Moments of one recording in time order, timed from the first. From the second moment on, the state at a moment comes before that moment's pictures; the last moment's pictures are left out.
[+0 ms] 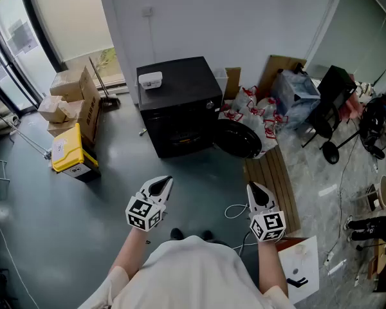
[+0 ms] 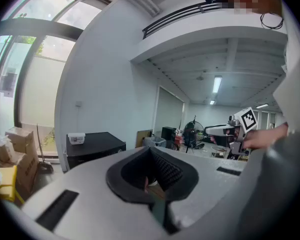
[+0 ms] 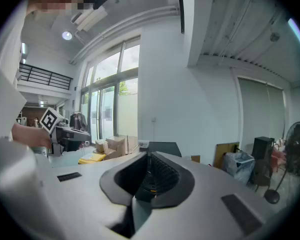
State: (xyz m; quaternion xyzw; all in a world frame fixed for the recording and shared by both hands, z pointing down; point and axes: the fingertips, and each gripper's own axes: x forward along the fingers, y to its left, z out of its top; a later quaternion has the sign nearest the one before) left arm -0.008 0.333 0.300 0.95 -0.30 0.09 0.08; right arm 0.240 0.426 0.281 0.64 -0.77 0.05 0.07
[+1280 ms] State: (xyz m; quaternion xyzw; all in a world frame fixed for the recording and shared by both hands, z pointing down) left arm -0.015 0.320 0.315 0.95 -0.28 0.09 0.10; right arm 0.225 0.422 0.292 0.65 -0.75 0.07 0.07
